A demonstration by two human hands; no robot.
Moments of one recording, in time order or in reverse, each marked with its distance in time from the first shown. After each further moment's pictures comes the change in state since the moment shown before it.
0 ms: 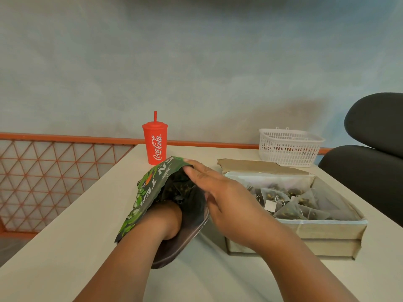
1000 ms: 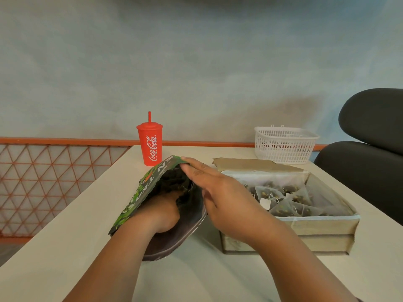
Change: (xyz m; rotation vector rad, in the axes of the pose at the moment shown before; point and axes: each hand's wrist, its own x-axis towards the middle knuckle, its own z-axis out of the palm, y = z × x) left_hand -0.010 -0.004 -0.014 -0.304 0.204 0.094; right_hand 0.002 0.003 -0.005 -0.032 0.015 0.016
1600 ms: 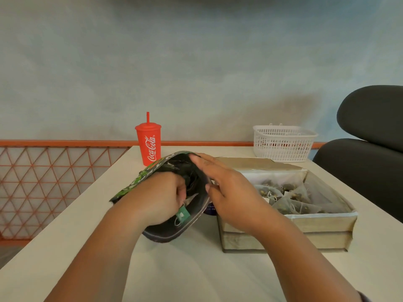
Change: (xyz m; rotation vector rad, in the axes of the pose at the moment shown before) left_hand -0.038 0.016 -0.051 -0.090 0.143 0.151; right_hand -0.001 0.012 -0.005 0.142 0.066 0.066
